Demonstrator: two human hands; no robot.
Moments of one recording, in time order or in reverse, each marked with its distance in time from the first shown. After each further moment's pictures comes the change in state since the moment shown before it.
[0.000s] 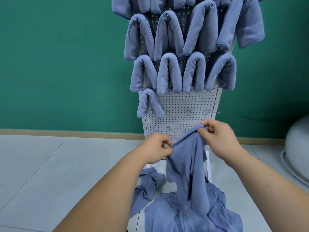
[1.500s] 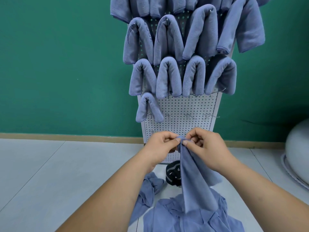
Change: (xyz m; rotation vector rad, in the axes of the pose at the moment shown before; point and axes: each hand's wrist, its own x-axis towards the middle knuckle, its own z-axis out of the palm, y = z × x) left_hand 0.007 0.025 0.011 -0.699 0.072 -0.016; right_hand -0.004 -0.005 0.021 -0.130 -0.099 -0.236
